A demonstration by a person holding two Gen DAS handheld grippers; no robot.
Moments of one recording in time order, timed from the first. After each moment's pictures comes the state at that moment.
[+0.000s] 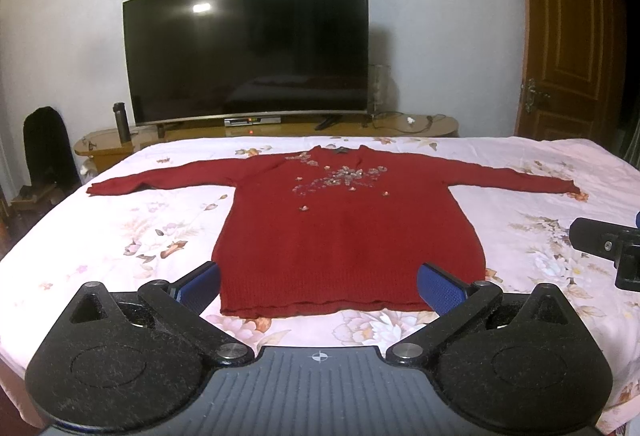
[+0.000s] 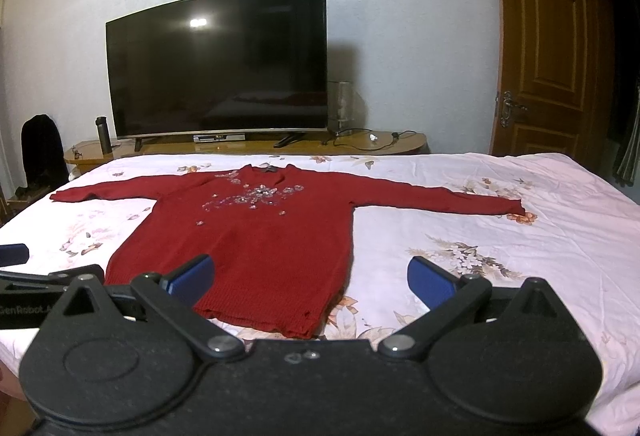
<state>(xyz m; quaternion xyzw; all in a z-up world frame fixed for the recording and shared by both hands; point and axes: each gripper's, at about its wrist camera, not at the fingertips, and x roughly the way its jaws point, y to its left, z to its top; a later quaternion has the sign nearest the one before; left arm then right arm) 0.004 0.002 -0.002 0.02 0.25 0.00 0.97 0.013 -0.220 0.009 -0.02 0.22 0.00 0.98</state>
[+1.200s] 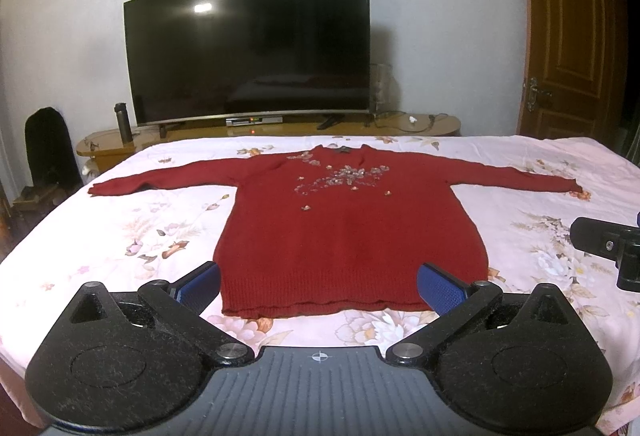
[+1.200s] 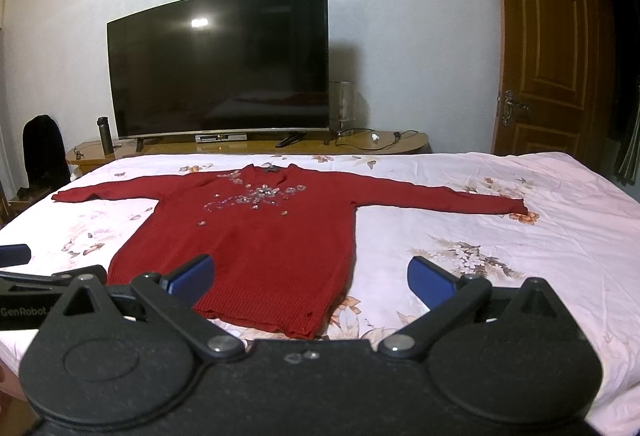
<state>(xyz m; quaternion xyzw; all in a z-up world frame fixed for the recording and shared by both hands) 0.004 -0.001 -0.003 0.02 0.25 0.01 0.97 0.012 -0.220 0.009 -0.02 0.22 0.01 0.98</state>
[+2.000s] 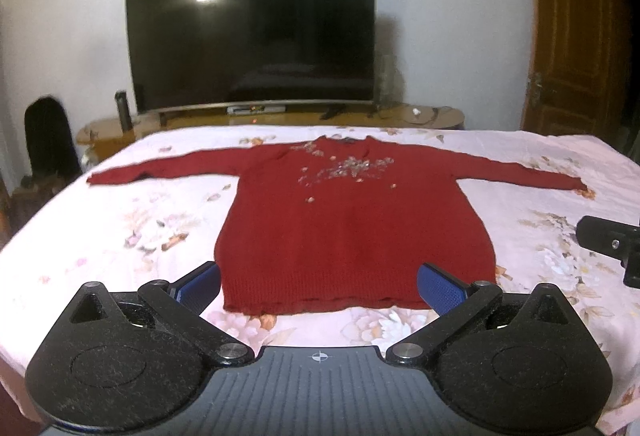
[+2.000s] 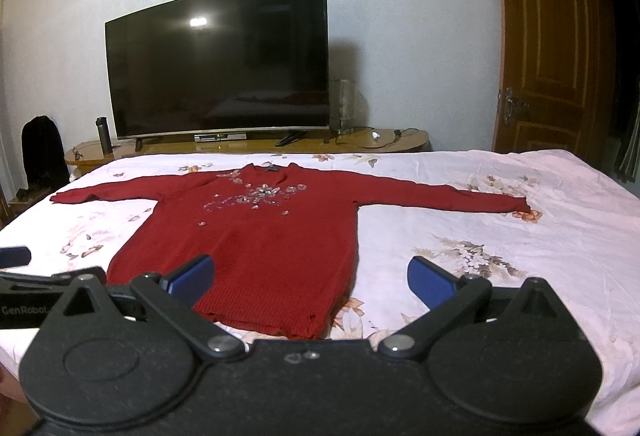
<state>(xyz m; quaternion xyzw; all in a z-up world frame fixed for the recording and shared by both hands) 0.014 0.009 -0.007 0.01 0.27 0.01 0.96 0.018 -0.219 0.008 -0.01 0.22 0.01 0.97</state>
